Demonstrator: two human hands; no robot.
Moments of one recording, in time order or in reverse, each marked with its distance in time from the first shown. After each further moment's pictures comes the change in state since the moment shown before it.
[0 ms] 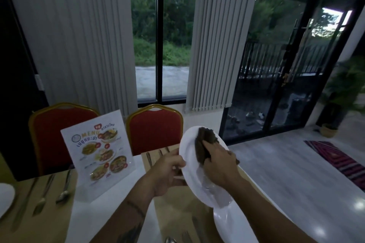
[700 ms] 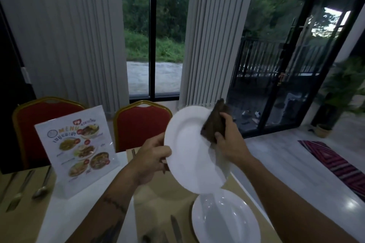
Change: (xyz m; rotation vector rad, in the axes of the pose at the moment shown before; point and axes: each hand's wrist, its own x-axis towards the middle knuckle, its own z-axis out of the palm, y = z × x) left_hand 0.009 0.019 0.042 0.107 0.017 0.267; right_hand 0.036 0.081 -0.062 0.374 0.157 0.075
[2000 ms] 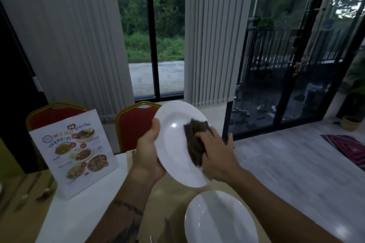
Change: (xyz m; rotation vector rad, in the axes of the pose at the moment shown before) left_hand 0.027 0.012 0.090 -0.509 0.260 0.035; right_hand -0.015 0.028 -0.008 -0.255 -0.224 -0.277
